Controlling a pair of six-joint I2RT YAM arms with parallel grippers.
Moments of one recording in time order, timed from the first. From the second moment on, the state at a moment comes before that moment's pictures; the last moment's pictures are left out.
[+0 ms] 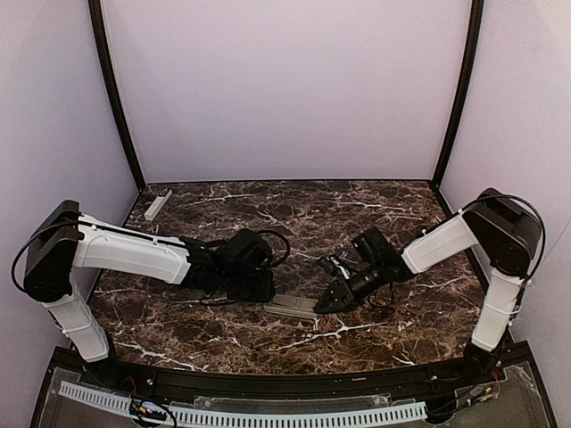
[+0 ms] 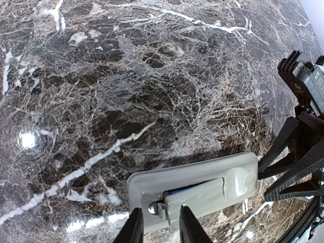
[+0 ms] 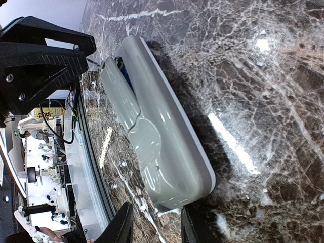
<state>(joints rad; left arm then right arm) -1.02 1.70 1.01 -0.28 -0.13 -0.82 0.70 1.84 0.78 0.06 -0.90 0.42</state>
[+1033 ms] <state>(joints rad) -1.02 1.73 1.01 -0.27 -0.11 -0.83 0.70 1.84 0.78 0.09 -0.91 0.44</state>
